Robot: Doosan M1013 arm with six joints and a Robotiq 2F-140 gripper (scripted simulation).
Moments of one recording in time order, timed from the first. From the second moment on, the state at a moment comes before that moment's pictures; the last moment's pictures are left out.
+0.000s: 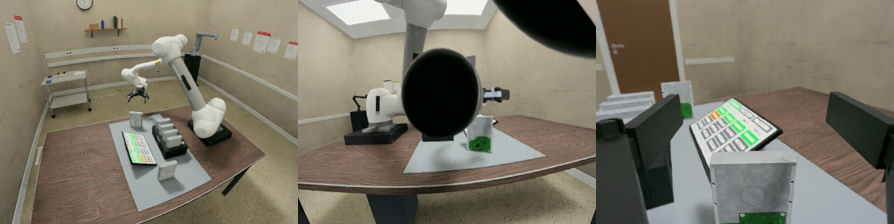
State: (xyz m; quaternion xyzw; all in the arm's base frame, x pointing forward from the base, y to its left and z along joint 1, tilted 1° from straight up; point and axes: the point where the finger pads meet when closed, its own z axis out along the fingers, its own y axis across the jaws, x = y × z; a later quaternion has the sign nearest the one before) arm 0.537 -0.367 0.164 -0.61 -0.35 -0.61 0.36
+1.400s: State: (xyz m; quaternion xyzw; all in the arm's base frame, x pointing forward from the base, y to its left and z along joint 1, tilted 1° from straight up) arm 0.537 -0.367 0.170 -0.72 -0.41 -0.49 0.28
